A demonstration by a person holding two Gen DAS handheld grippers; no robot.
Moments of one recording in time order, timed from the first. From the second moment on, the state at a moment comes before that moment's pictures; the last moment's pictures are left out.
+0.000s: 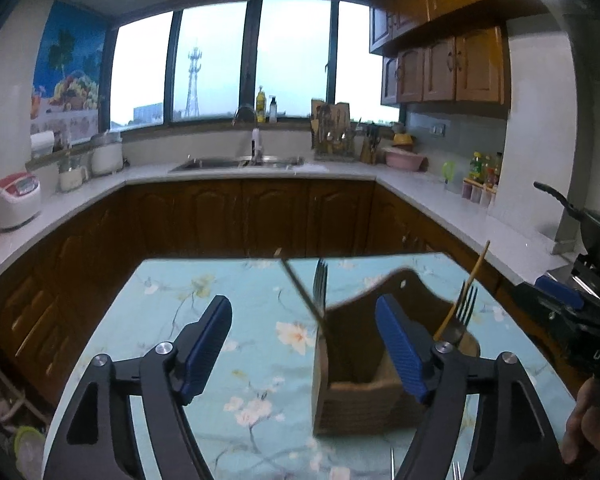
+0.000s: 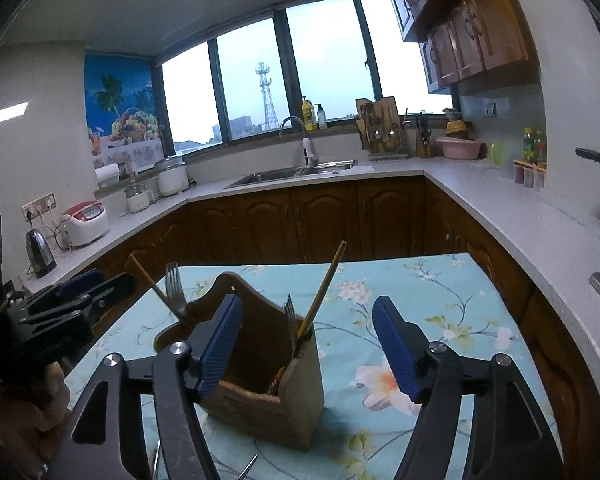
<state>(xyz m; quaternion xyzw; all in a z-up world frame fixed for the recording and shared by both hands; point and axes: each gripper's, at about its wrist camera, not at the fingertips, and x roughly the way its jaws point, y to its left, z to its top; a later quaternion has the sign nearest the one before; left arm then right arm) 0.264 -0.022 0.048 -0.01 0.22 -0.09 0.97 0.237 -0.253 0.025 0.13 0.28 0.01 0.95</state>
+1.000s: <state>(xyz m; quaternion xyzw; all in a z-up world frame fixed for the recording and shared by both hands) 0.146 0.052 0.020 -0.10 0.33 -0.07 0.94 0.119 -0.251 -0.022 0.23 0.36 -0.01 0.91</state>
